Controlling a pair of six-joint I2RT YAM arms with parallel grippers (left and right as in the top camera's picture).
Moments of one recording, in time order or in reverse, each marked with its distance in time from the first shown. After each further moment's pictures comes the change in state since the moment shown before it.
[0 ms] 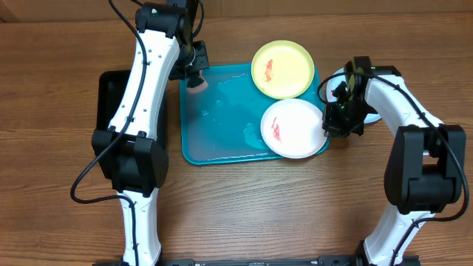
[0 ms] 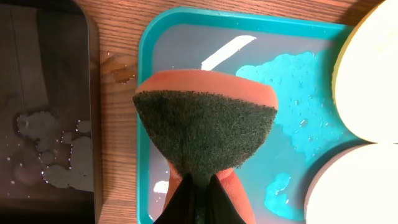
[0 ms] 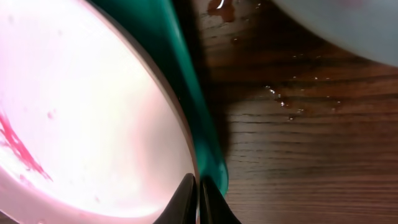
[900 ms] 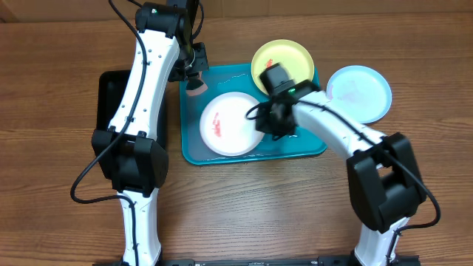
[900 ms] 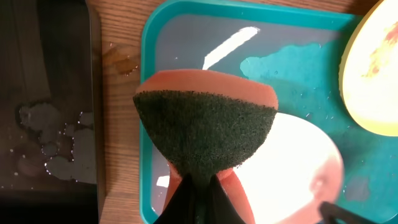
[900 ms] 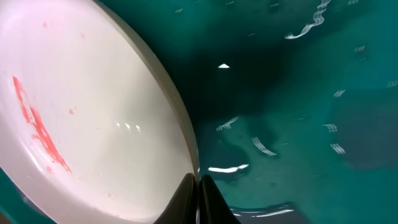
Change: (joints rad) left arm 0.000 0.000 0.000 -0.029 0.000 0.000; right arm 0.484 -0.029 0.000 0.314 0.121 0.479
